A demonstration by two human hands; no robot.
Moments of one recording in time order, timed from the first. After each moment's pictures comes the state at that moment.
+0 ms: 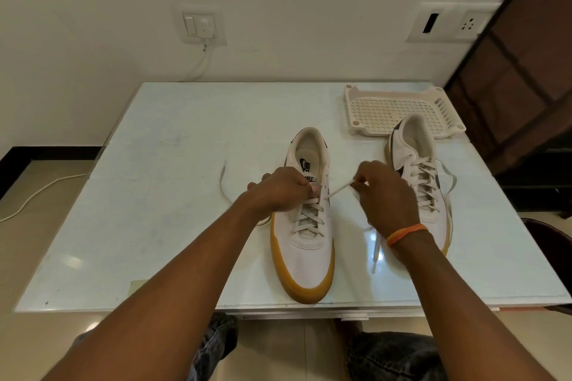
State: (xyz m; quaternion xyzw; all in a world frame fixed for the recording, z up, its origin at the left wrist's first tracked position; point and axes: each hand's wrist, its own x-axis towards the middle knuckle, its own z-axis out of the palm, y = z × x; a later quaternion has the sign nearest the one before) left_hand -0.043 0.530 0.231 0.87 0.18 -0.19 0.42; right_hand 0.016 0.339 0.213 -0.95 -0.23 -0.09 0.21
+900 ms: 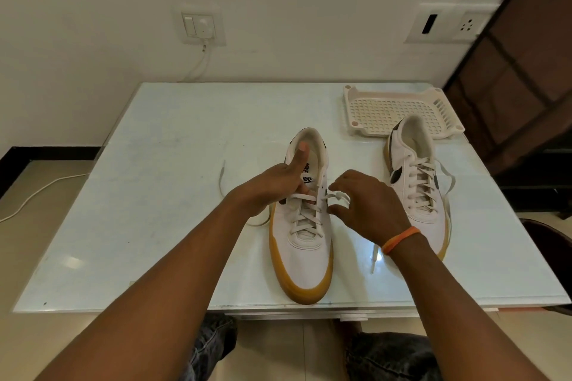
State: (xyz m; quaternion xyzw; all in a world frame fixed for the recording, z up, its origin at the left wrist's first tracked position) left_hand -0.043 0.533 0.252 0.83 0.18 -0.21 0.49; right_hand 0.006 0.343 0.214 -0.91 -0.36 0.01 0.18
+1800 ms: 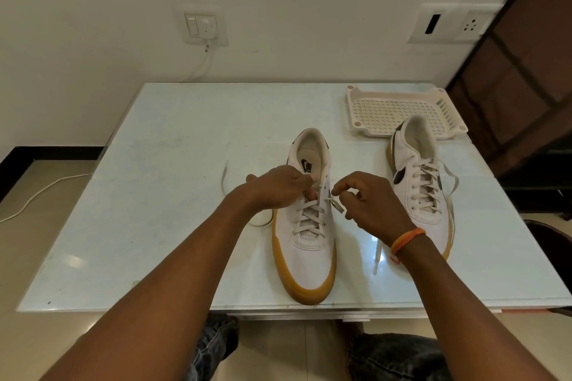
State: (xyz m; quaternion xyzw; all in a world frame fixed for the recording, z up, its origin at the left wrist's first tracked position) left_hand -0.044 0.539 0.246 0.90 0.11 -0.20 0.38; right_hand 0.005 0.345 0.217 -0.90 -0.26 0.07 0.34
